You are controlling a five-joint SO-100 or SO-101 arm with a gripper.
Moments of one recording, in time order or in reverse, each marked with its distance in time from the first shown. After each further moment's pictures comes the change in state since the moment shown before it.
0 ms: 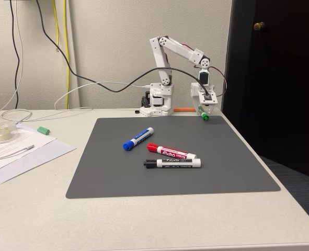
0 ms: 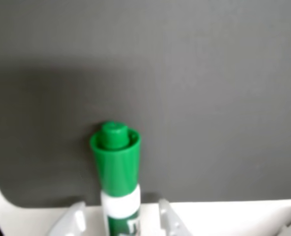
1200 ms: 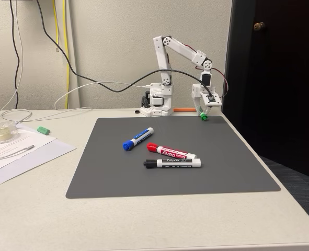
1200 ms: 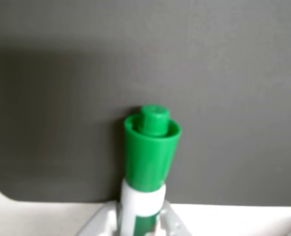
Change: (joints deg) arm -2.4 -4.2 -1.2 -0.6 -2.2
